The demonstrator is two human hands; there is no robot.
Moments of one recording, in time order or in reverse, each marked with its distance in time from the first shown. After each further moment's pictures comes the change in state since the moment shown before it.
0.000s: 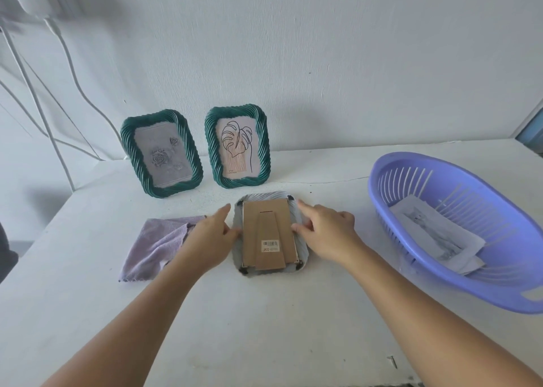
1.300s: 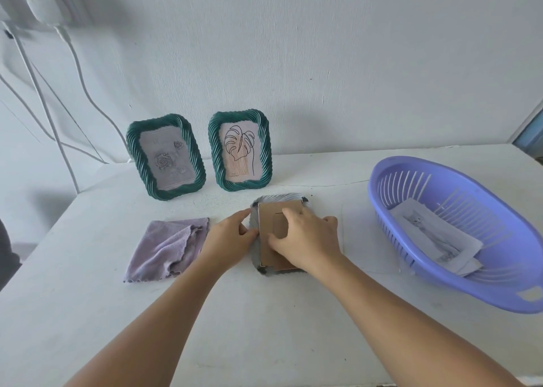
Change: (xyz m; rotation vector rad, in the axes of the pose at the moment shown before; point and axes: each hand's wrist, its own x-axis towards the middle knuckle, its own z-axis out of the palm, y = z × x) left_hand 0.006 0.016 0.023 -0.178 0.045 0.036; right_hand -0.009 -0.052 0.012 -0.143 0.096 0.065
